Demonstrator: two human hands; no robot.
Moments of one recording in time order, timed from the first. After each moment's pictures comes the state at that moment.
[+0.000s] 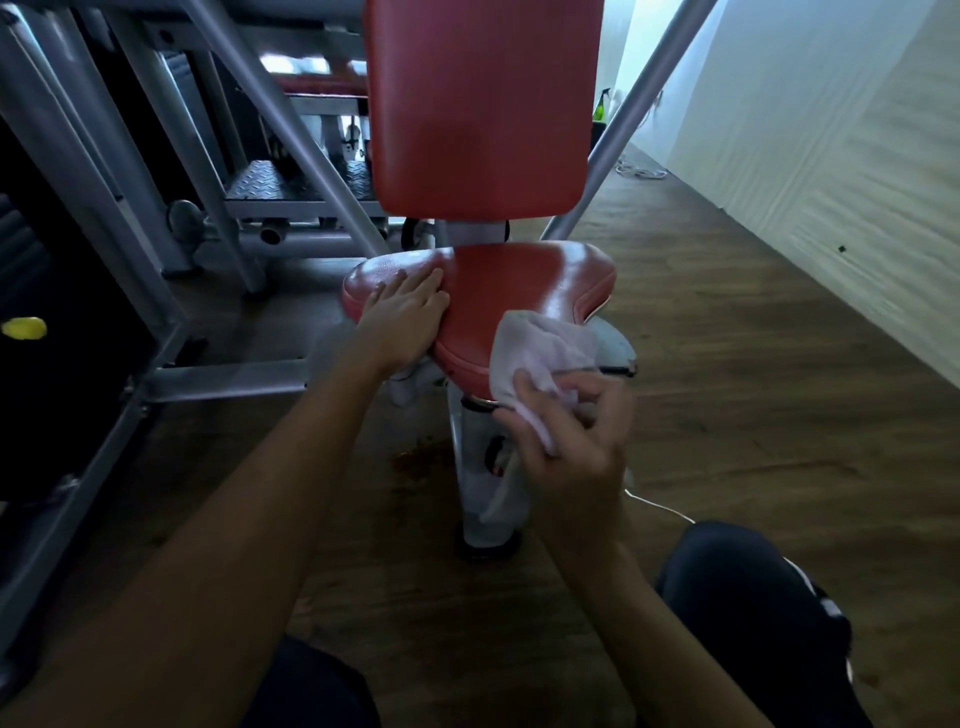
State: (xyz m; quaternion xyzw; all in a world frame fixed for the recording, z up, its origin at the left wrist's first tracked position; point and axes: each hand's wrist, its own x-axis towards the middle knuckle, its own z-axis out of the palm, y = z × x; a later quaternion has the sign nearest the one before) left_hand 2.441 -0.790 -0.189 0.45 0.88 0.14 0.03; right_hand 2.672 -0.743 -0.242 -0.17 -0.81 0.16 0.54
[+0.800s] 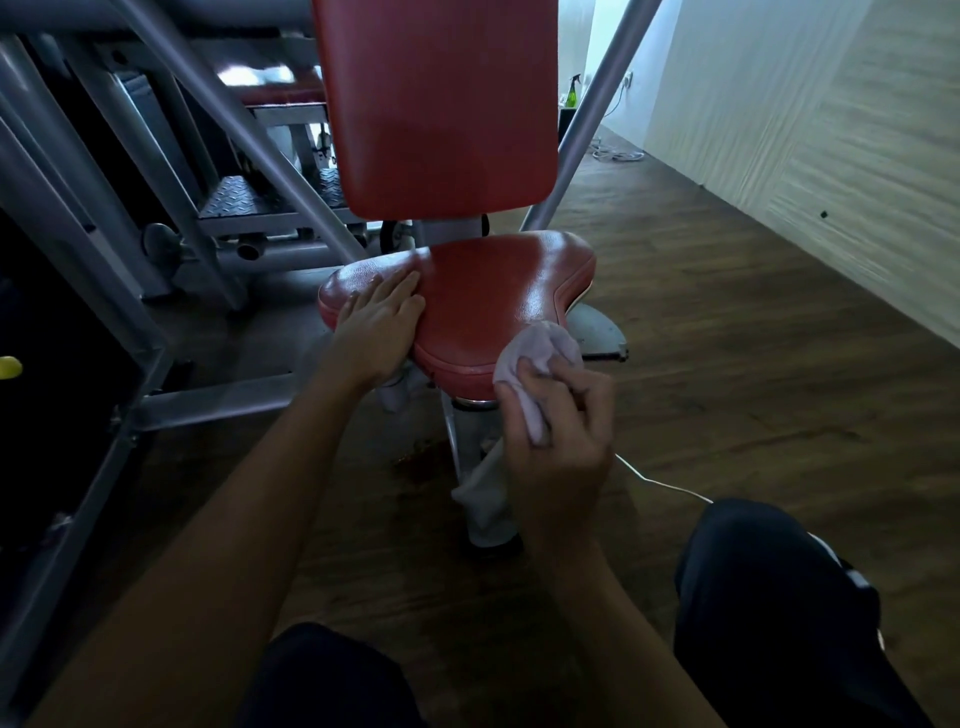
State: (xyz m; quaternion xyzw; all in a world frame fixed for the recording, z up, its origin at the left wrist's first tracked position) left_hand 2.439 -0.794 -0.200 0.46 0.88 0.14 0.00; right_hand 2.654 -0.749 -0.247 -0.22 -0.73 0.20 0.61
